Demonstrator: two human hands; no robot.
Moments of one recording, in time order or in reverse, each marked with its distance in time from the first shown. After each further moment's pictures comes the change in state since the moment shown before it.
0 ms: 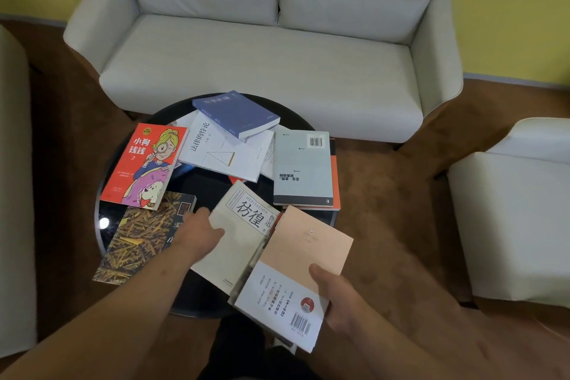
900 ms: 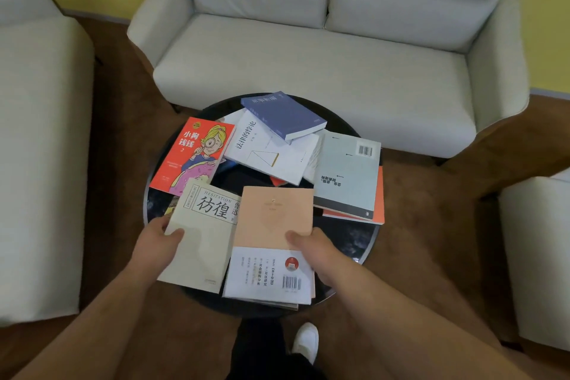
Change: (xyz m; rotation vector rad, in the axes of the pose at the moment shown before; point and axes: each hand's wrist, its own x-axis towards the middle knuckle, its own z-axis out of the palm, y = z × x) left_hand -0.026 -0.121 -0.056 -0.543 0.226 -0.206; right_hand 0.042 -0.042 0.134 -0.727 -0.011 -0.165
